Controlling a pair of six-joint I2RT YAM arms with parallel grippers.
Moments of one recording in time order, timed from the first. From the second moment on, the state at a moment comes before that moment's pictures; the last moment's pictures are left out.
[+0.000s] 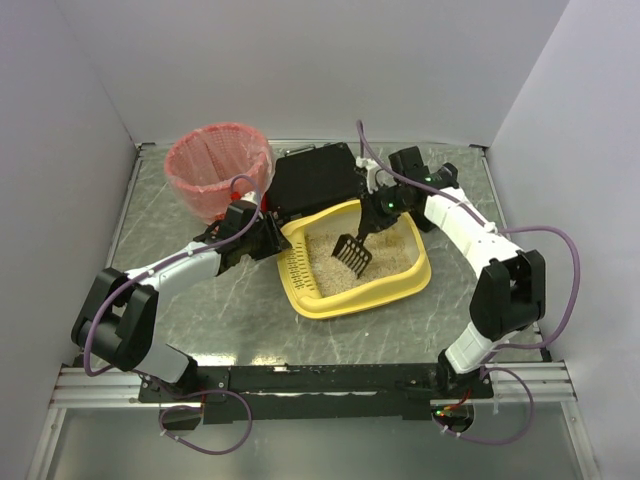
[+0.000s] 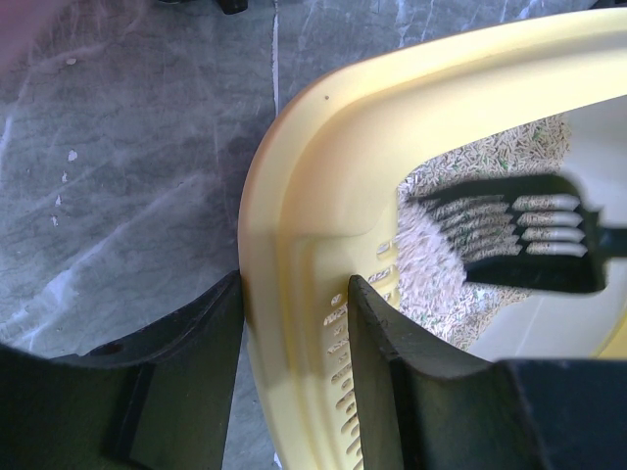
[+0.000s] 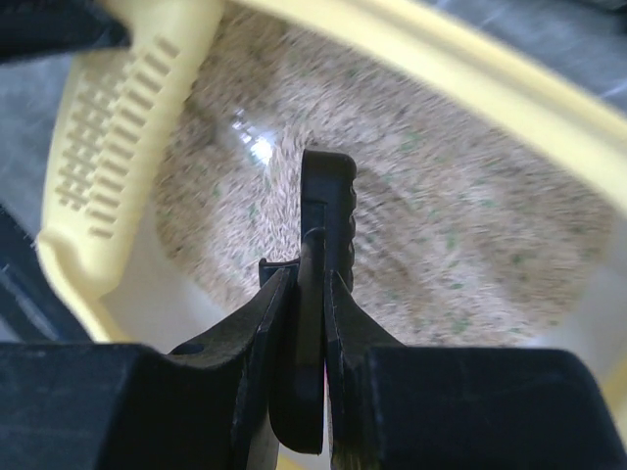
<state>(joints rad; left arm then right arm) -0.47 1.48 0.83 -0.08 0.11 -0.74 0.33 1.62 1.42 -0.78 -0.49 -0.20</state>
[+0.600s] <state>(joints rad) -0.49 1.48 0.83 -0.07 0.09 -0.75 0.38 1.74 1.31 -0.74 -0.82 -0.04</state>
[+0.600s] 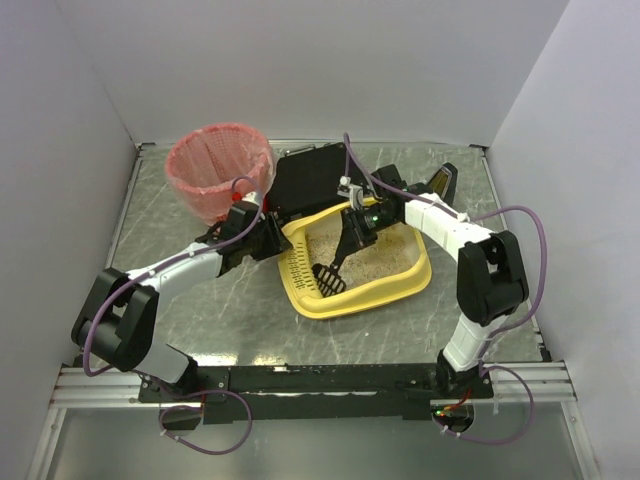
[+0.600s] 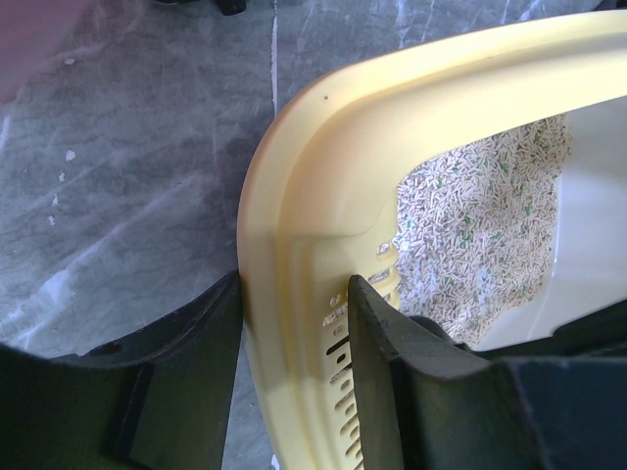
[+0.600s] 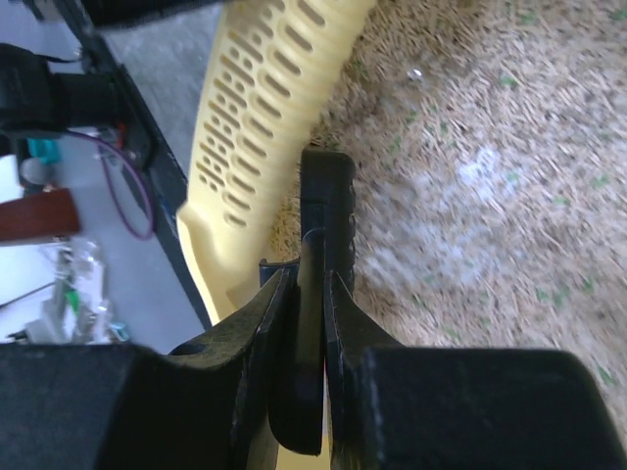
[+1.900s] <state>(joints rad) -0.54 1.45 0.83 -0.10 0.00 -0.78 0.16 1.60 1.25 -0.58 -0.71 0.25</state>
